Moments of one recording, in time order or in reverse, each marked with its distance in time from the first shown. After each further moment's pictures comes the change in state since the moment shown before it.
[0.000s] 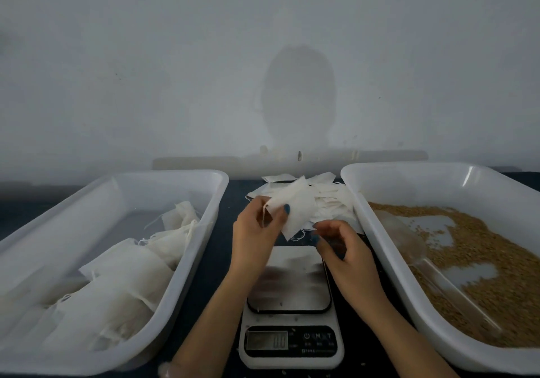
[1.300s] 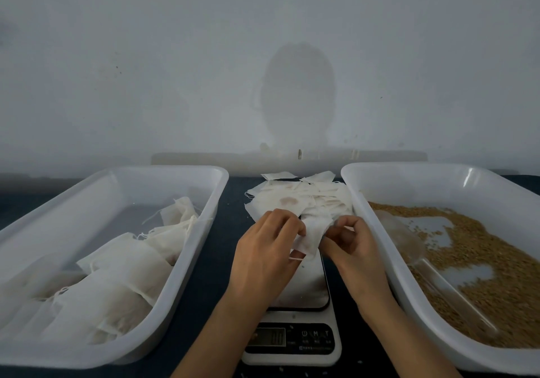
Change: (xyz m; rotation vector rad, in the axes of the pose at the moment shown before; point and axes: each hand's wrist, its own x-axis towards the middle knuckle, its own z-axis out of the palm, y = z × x) left_hand -0.040 0.018 -0.004 0.667 0.035 0.805; right_hand -0.003 -0.016 -0.004 0.406 0.066 0.132
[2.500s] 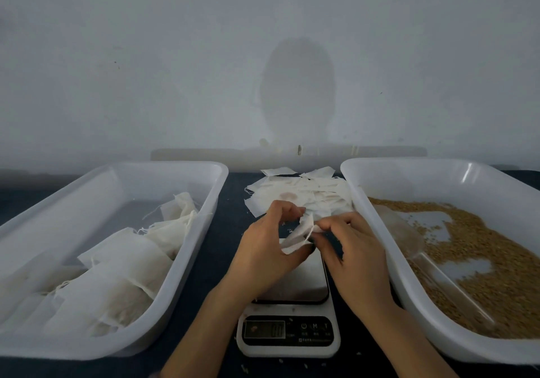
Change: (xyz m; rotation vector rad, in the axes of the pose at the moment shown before) left_hand -0.002 -0.011 0.002 -0.492 -0.320 -0.394; right_hand -0.006 -0.001 -0.005 -0.823 0.036 -0.658
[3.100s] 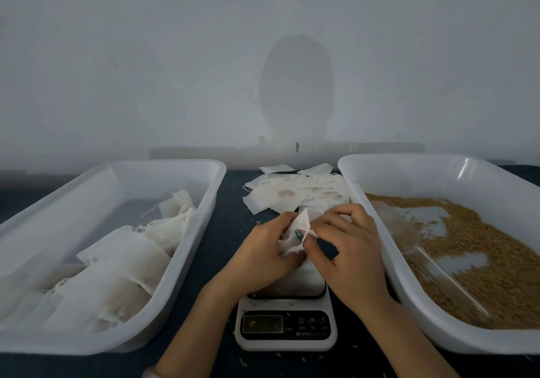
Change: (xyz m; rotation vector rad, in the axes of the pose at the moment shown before) left_hand -0.002 0.003 -0.004 -0.034 -0.213 -0.064; right_hand 0.004 -0.007 -0.005 -0.110 -0.022 -0.136
